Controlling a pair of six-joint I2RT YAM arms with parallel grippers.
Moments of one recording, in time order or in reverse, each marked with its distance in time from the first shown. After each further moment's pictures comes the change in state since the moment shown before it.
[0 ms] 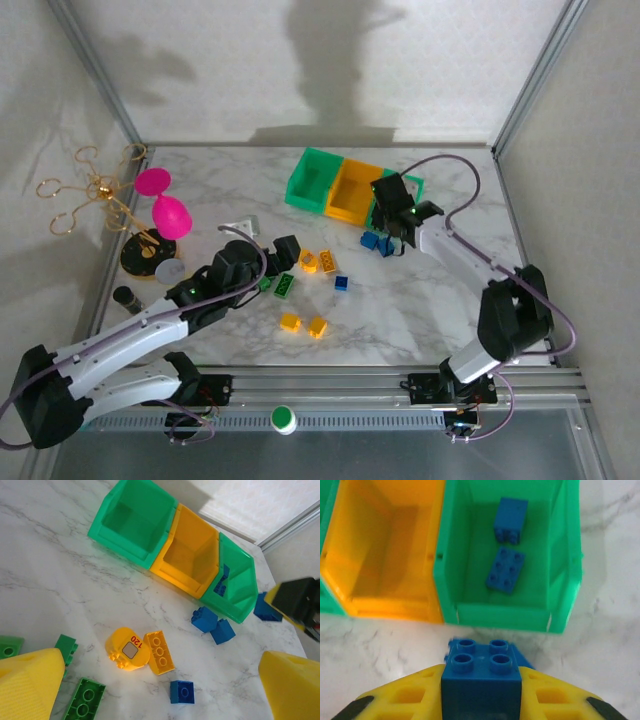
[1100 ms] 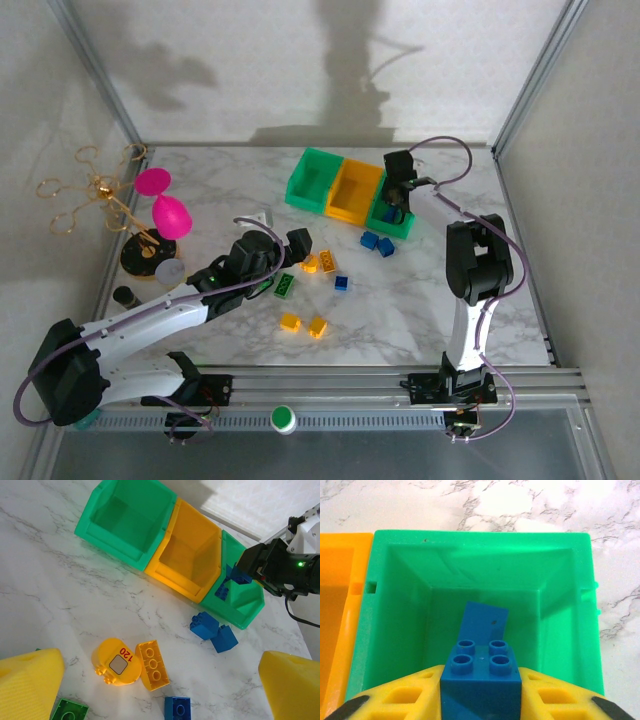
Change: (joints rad) left arm 0.008 0.158 0.048 0.093 0.010 -0.005; right arm -0.185 0.389 0.241 0.178 -0.004 -0.182
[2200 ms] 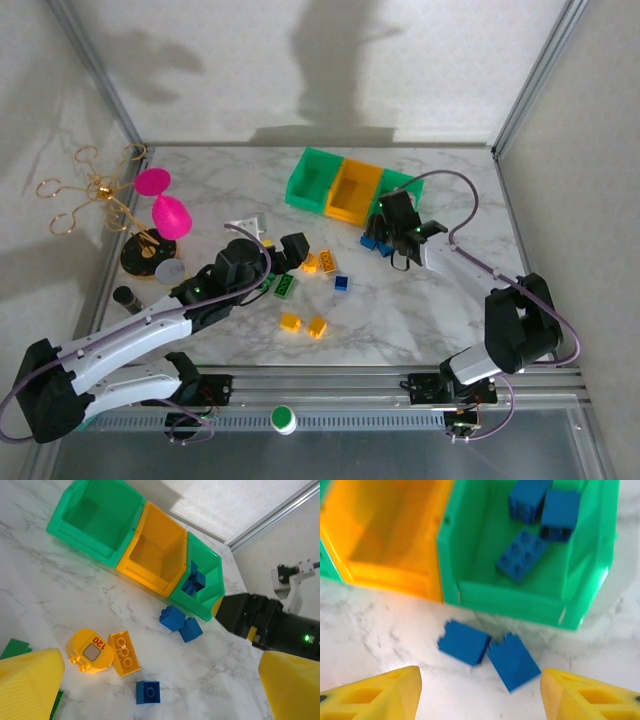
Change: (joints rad) left arm -0.042 -0.142 -0.047 -0.011 0.046 -0.038; right arm 0.189 -0.501 -0.496 0.010 -0.089 0.072
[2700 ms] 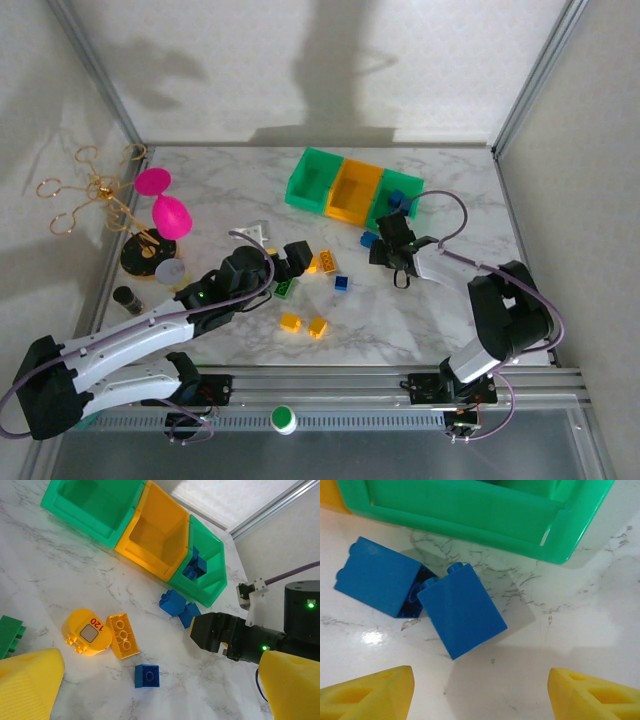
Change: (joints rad) left arm -0.039 0.005 -0.030 0.005 -0.008 -0.041; right arm -0.012 0.098 -0.126 0.066 0.016 -0.068
